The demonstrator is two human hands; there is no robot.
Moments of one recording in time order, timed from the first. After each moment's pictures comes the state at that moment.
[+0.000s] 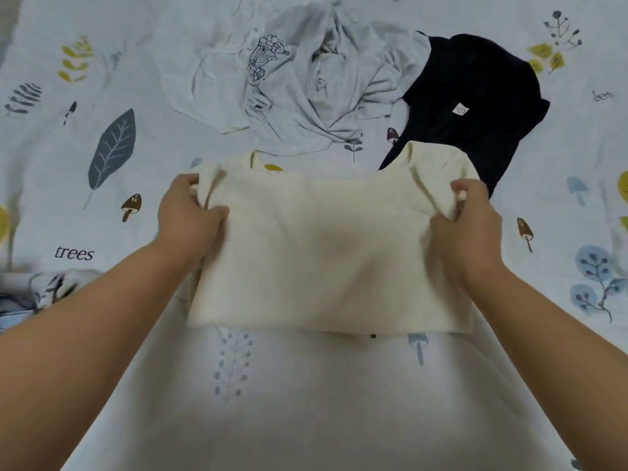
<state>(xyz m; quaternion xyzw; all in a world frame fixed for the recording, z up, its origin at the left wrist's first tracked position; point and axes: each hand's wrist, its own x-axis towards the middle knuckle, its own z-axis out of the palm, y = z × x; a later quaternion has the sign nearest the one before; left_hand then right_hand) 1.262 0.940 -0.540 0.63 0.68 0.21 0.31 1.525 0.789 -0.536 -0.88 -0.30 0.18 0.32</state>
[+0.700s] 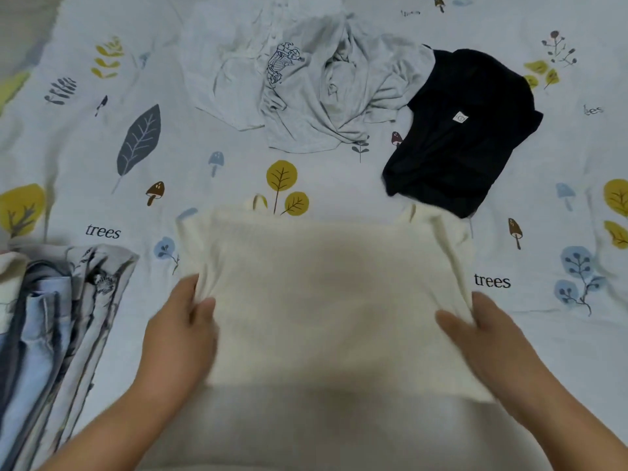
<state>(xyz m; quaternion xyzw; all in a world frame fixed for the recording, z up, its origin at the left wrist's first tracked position) 1.196 0.798 -0.519 0.64 0.68 0.15 0.32 1.482 0.669 -0.509 -0.85 -0.26 0.38 0.26</state>
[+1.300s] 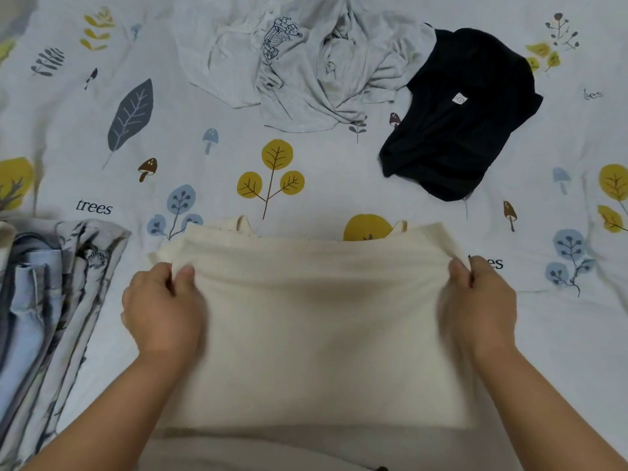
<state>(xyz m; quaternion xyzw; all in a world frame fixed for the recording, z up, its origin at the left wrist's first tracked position) 1.196 0.802 -0.541 0.56 0.77 0.19 0.23 1.484 0.685 -0.535 -0.91 -0.25 0.19 0.26</state>
